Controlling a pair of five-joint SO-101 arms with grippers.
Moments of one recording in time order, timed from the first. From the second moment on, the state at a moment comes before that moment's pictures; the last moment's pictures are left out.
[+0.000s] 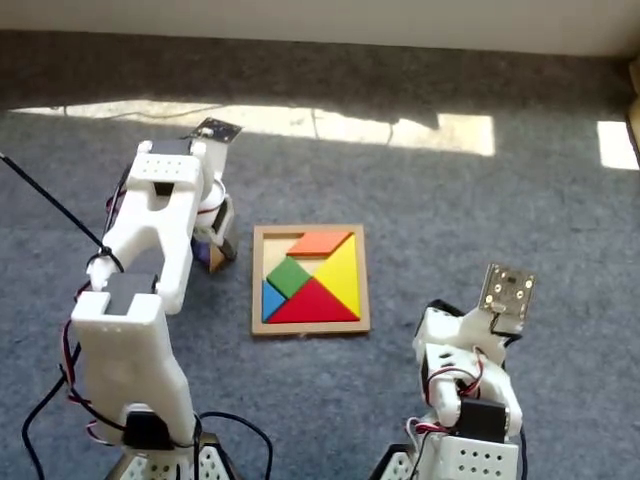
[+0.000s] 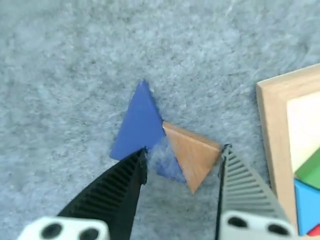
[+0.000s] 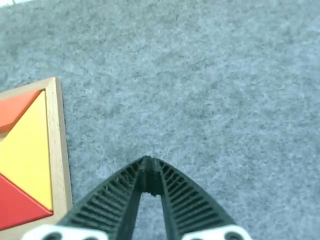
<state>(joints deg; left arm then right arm) -1.8 29.8 -3.7 76.8 -10.0 2.0 -103.7 95.8 57.7 -6.8</state>
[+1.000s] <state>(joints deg) 4.2 27.7 -1.3 80.5 -9.9 2.0 -103.7 95.8 57.7 -6.8</state>
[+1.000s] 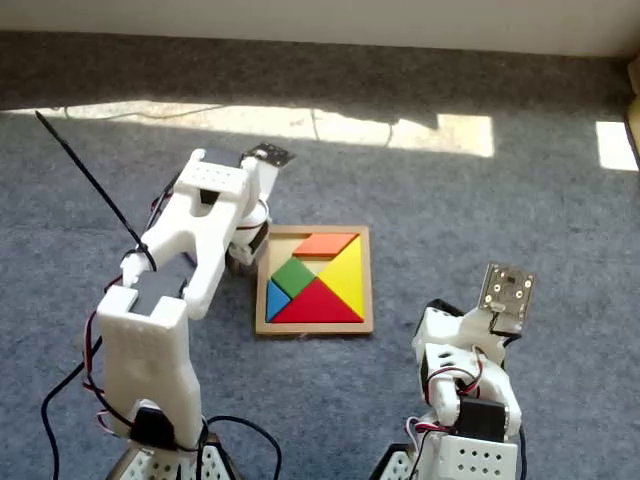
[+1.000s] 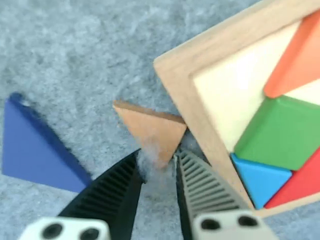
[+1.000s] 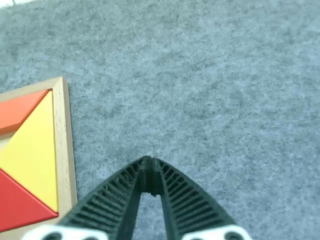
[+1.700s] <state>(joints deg) 4.9 15.3 2.9 83.1 -12.0 2.0 -103.7 95.8 57.7 -6.8</state>
